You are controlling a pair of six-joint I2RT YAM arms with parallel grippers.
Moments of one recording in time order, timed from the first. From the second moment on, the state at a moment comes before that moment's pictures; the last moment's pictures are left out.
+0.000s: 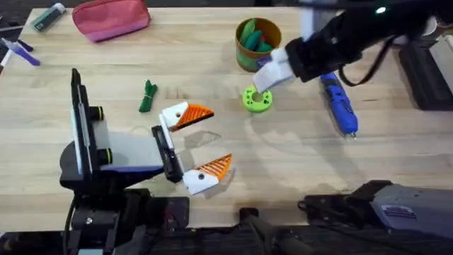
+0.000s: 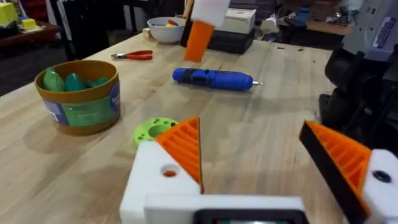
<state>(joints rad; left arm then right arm) 0.01 0.01 0.01 -0.13 1.18 0.08 0.48 1.43 1.40 -1.19 -0.15 0.06</state>
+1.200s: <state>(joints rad) 0.01 0.01 0.01 -0.13 1.18 0.08 0.56 1.72 1.43 -1.15 0.02 -0.08</state>
